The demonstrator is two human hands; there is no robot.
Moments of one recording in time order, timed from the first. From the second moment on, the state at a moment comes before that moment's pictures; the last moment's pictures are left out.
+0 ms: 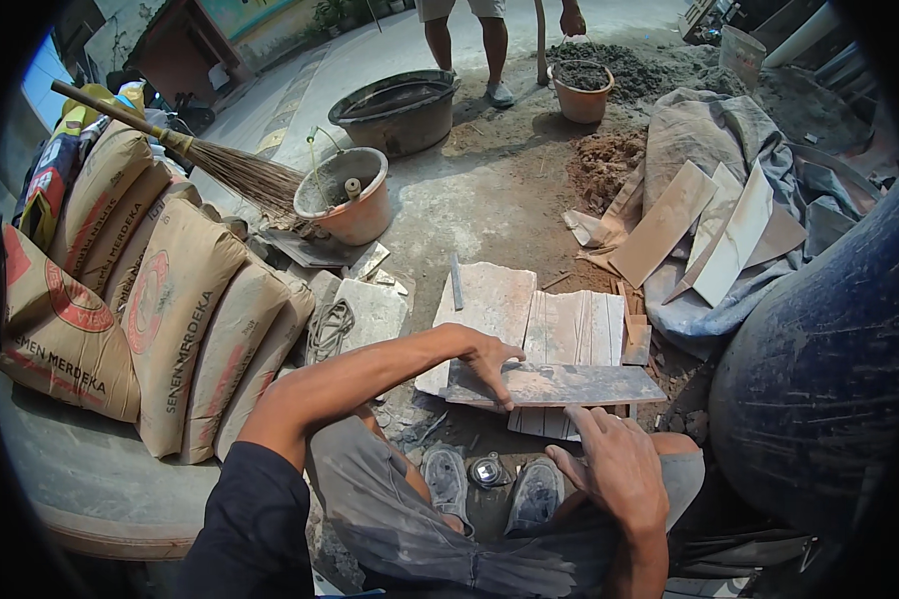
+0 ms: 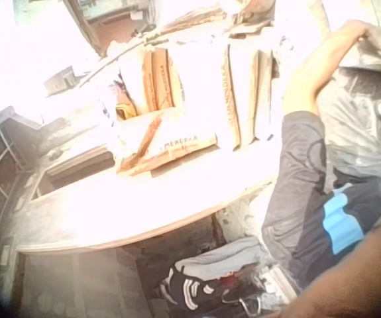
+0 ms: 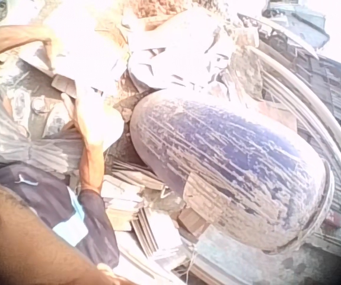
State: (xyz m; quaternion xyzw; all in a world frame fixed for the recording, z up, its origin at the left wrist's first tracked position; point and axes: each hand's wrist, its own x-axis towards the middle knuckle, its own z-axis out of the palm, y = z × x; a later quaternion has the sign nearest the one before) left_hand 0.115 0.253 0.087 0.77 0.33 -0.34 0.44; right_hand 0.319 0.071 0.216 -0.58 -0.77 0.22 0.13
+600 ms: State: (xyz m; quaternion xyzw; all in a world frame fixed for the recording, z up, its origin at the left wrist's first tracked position) left_hand 0.111 0.250 0.086 0.67 0.32 -0.34 0.57; right_hand 0.316 0.066 0.217 -0.58 -0.79 0.18 0.11
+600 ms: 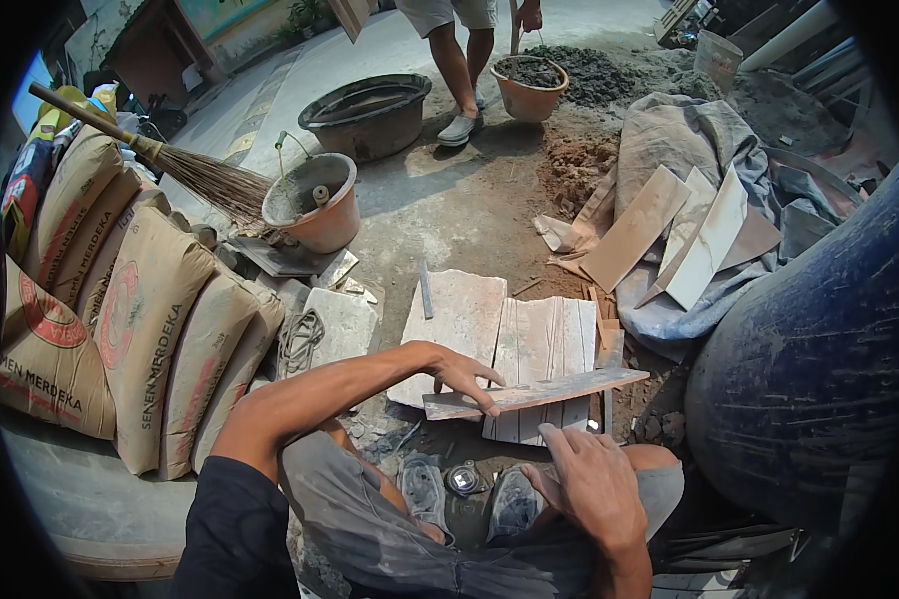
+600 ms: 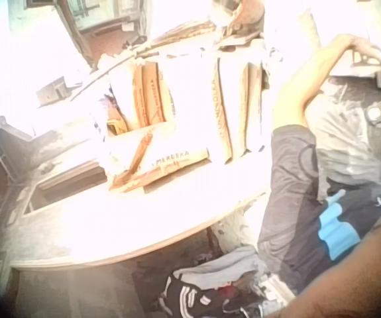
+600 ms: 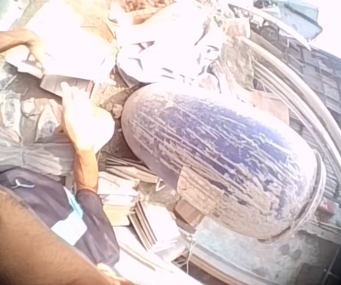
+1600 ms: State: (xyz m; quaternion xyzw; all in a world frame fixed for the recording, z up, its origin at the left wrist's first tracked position) left_hand 0.138 0.228 0.283 0.45 0.45 -0.42 0.65; right_hand 0.335 0.070 0.442 -0.73 -0.50 0.36 0.30
